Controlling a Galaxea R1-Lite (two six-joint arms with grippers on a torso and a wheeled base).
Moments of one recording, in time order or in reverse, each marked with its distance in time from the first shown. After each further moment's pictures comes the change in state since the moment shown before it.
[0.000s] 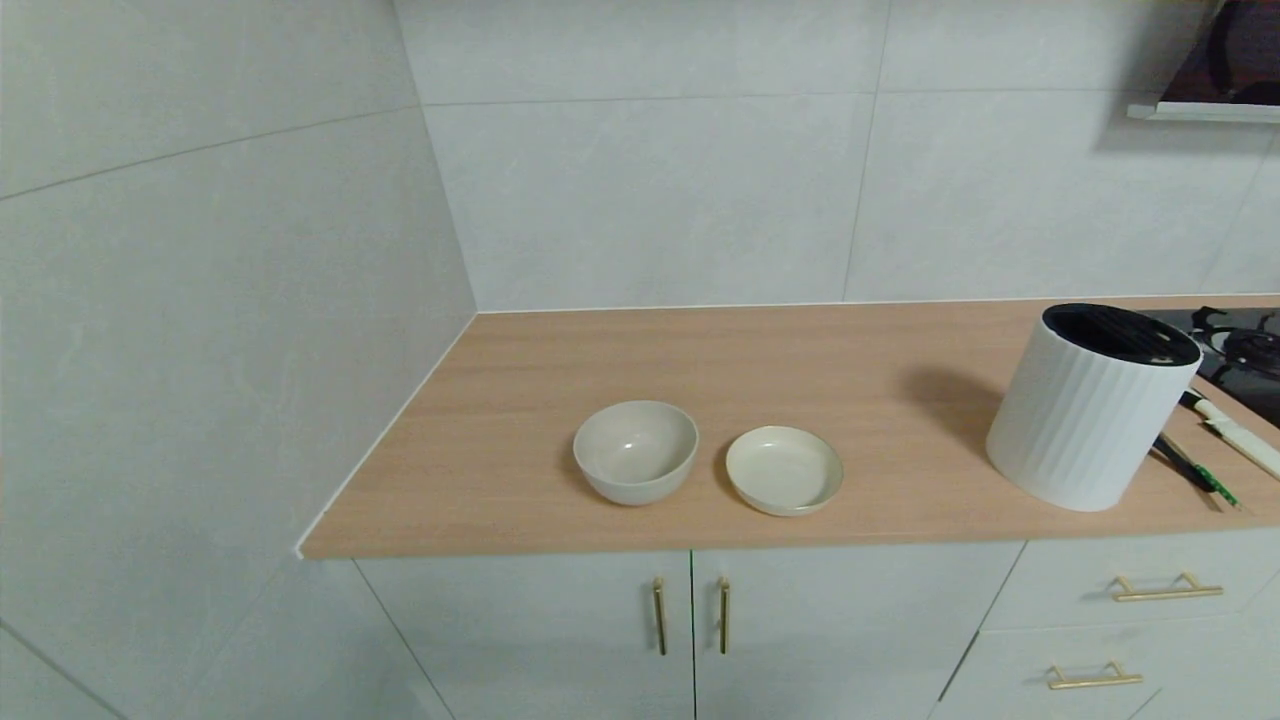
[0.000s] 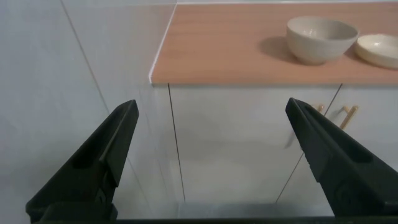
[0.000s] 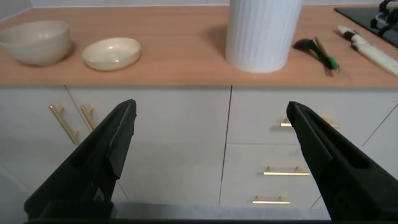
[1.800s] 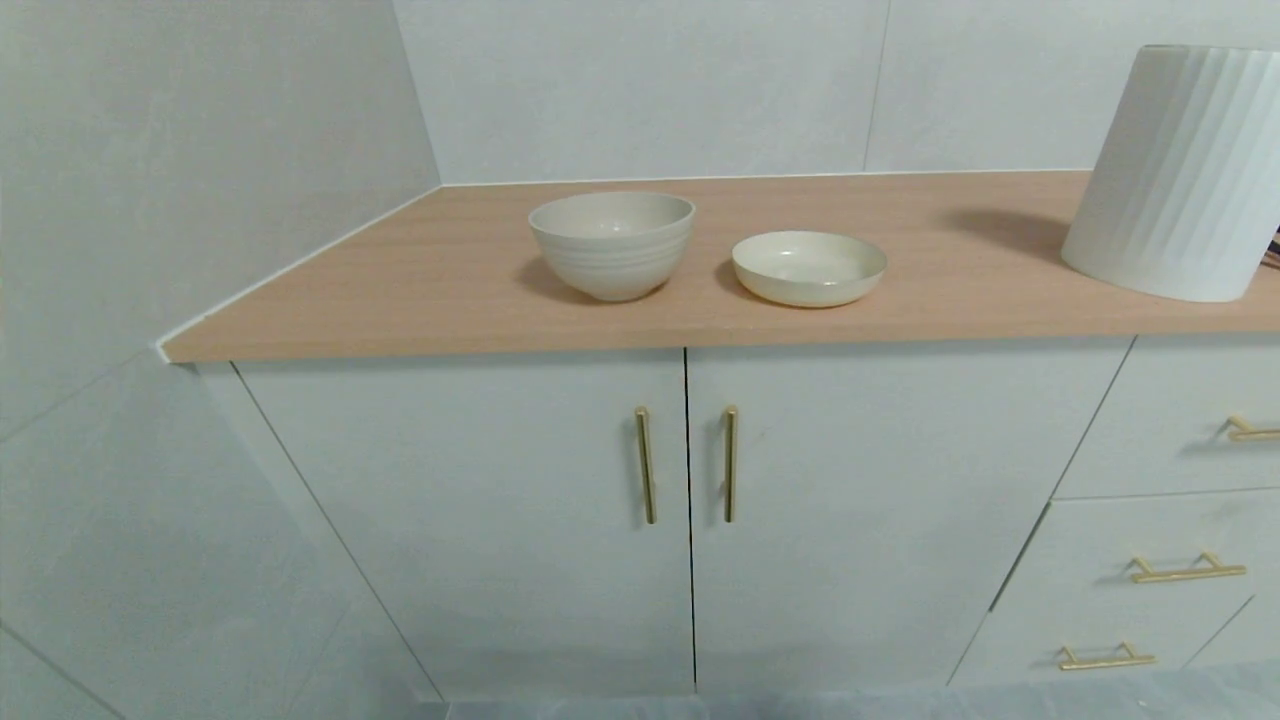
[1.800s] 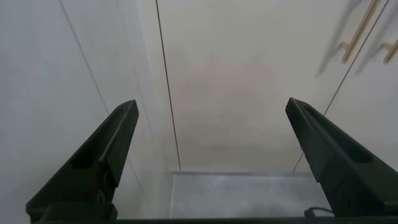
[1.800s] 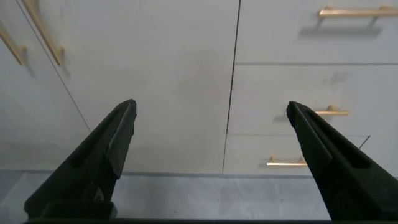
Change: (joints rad) left arm 0.000 0.000 0.000 0.000 0.000 0.000; right arm 0.000 0.000 0.000 0.000 0.000 0.000
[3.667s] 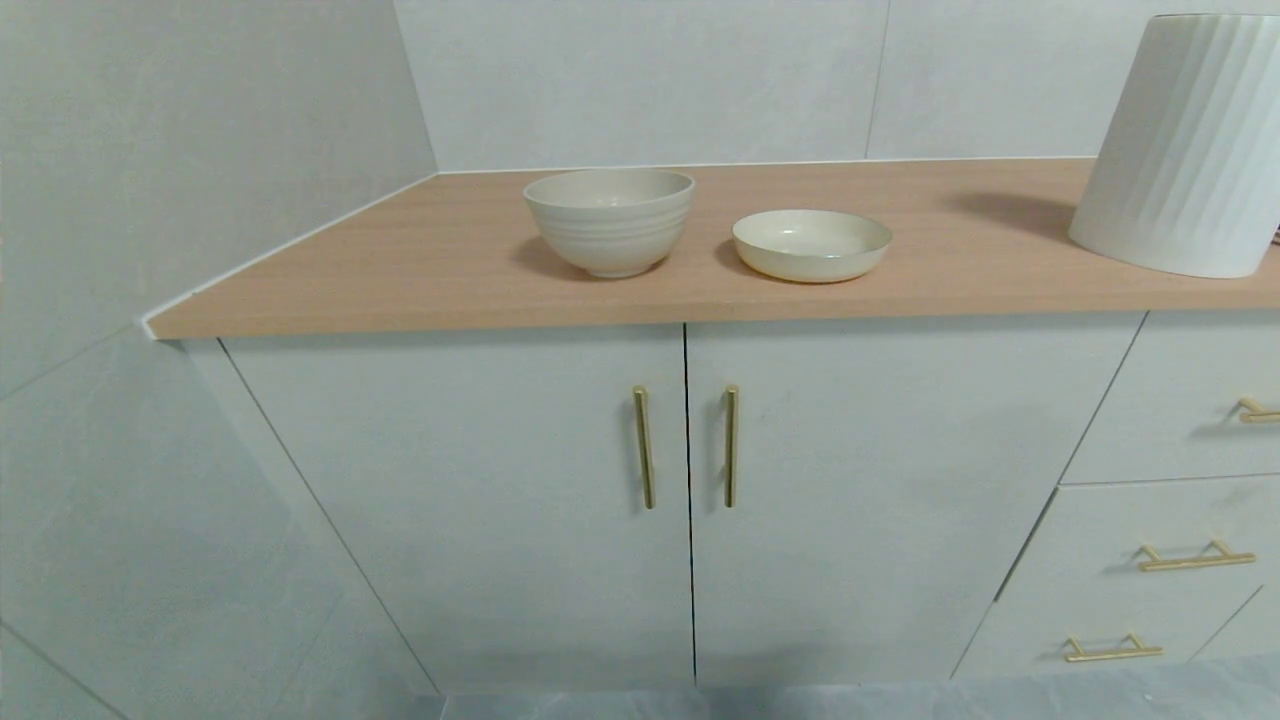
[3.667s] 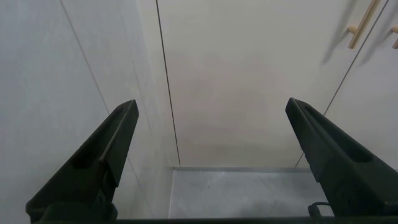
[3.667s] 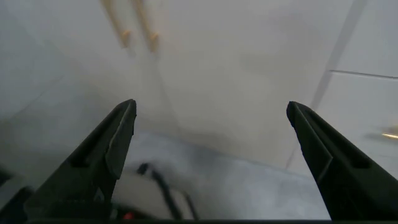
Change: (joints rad) left arm 0.000 0.000 0.000 0.000 0.000 0.000; right arm 0.097 0.508 -0.331 0.009 0.303 0.057
